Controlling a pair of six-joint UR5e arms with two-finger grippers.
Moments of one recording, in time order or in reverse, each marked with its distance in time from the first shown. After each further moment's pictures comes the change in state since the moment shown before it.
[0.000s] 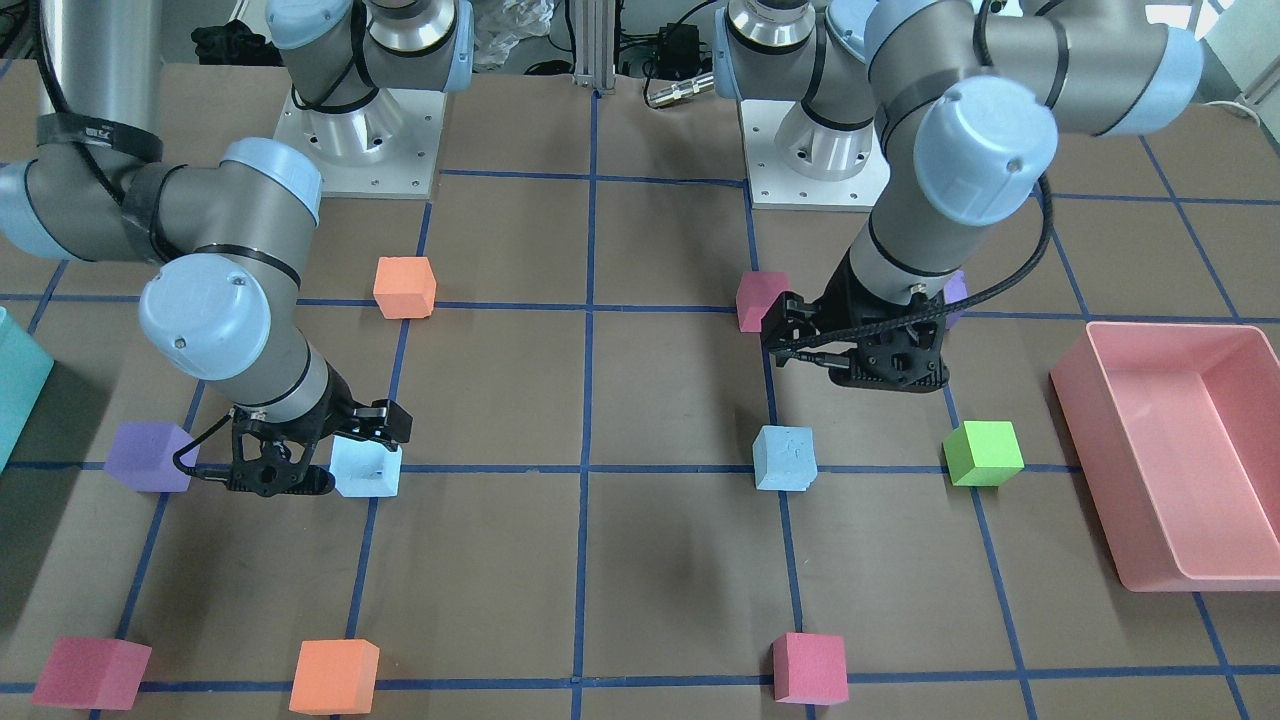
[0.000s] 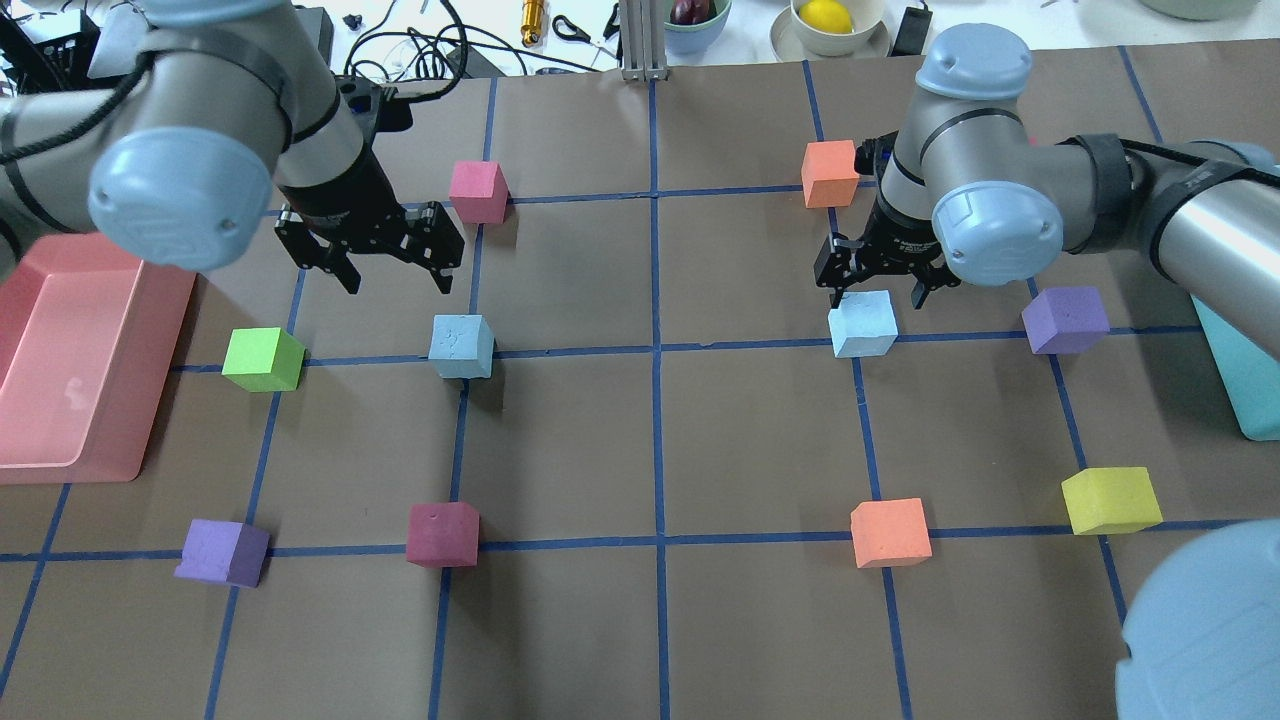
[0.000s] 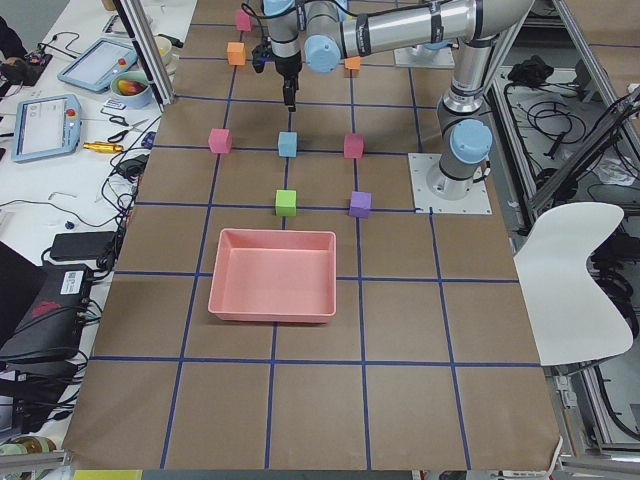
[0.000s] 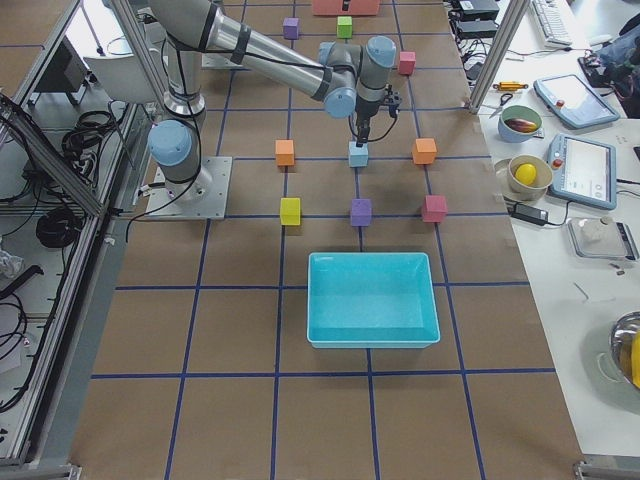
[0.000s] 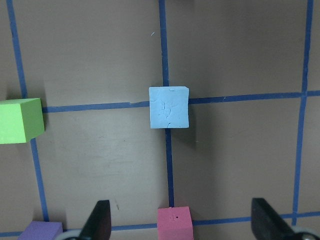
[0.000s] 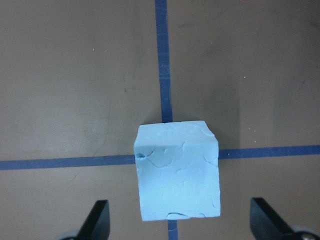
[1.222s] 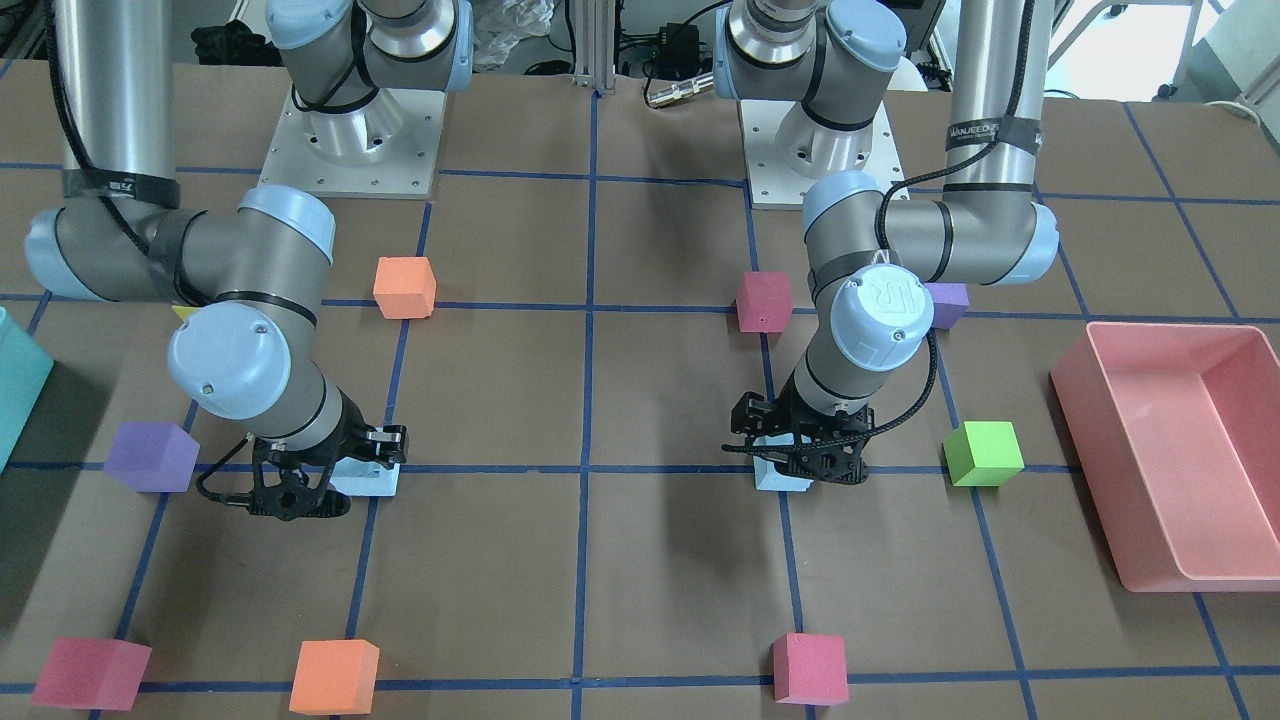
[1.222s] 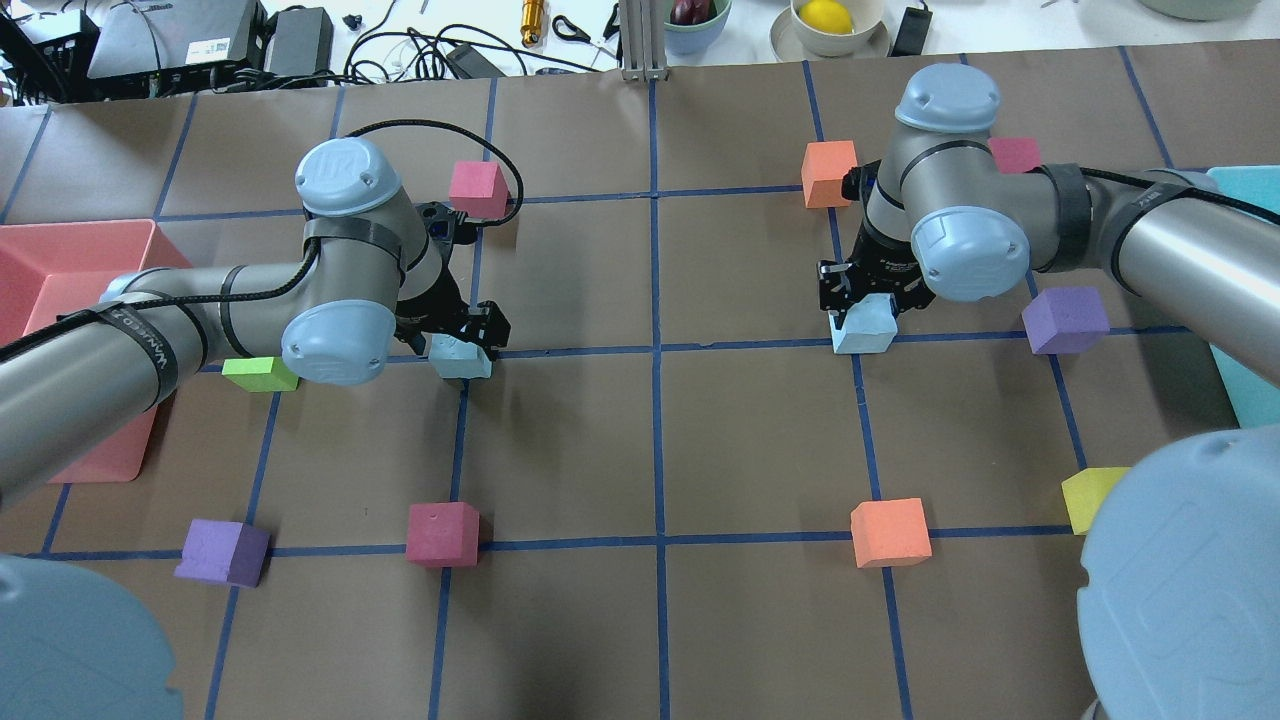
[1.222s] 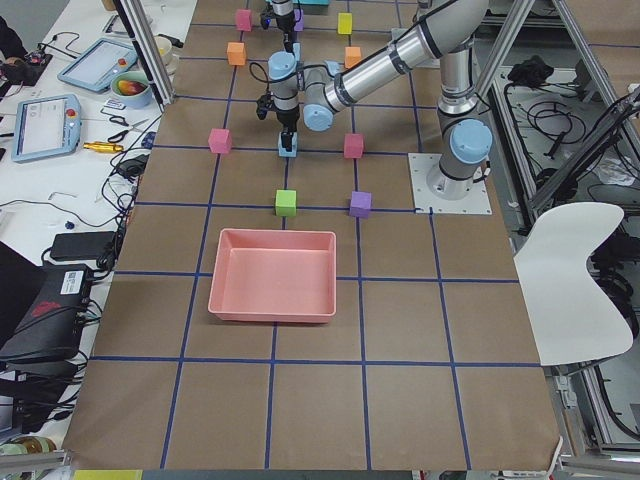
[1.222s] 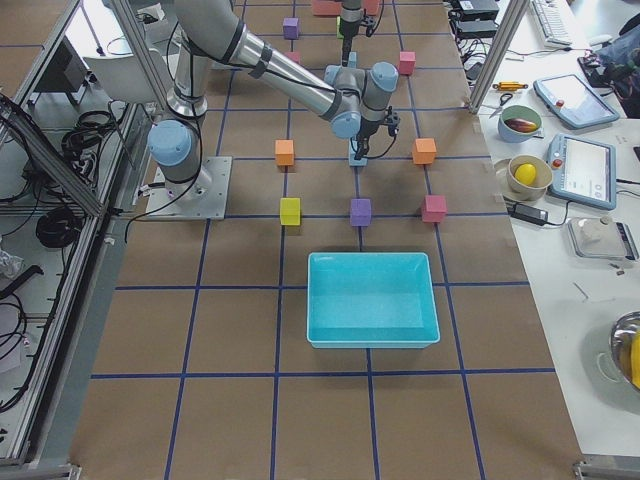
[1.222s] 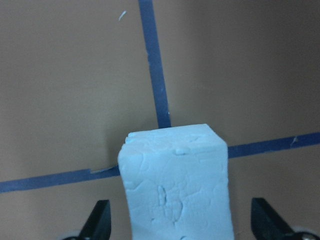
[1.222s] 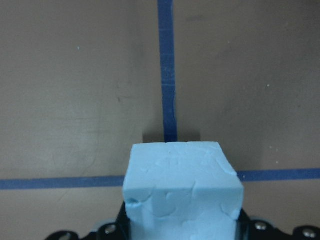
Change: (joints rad) left arm 0.000 -0.211 -0.187 0.431 0.003 0.066; right arm 0.006 0.045 0.007 -0.034 0.005 -0.006
